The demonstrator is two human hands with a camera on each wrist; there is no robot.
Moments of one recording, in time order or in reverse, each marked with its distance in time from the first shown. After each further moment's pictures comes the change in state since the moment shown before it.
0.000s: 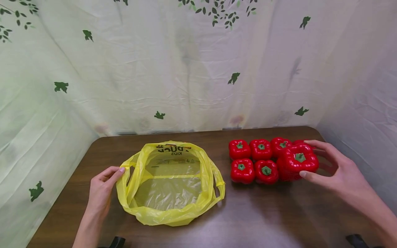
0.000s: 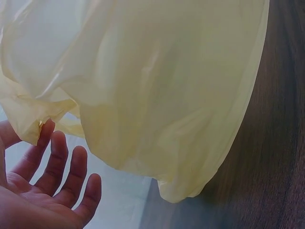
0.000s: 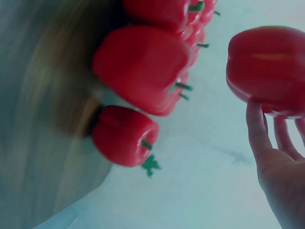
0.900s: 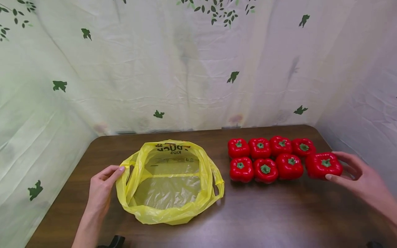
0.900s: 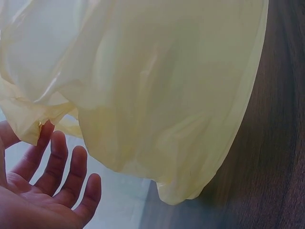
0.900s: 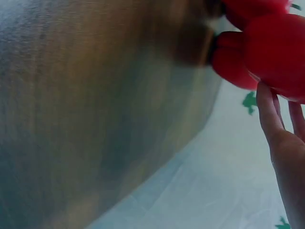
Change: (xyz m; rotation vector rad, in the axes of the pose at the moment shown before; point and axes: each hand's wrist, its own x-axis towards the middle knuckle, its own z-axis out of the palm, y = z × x) left_hand 0.000 0.000 0.002 0.000 0.006 0.002; right_hand -0.011 0.114 -0.020 0.067 0.085 0.032
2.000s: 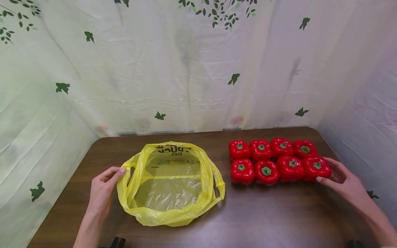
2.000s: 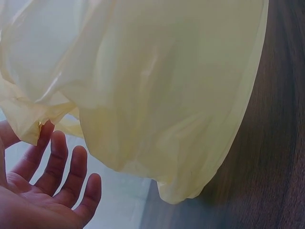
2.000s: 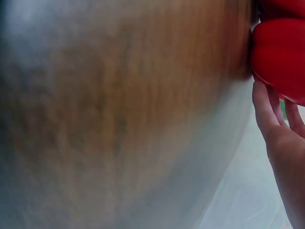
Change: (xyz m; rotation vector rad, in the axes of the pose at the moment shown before) left_hand -0.002 0.001 -0.001 0.007 -0.004 -0.006; right_hand 0.006 0.025 0.026 -0.079 -0.160 0.255
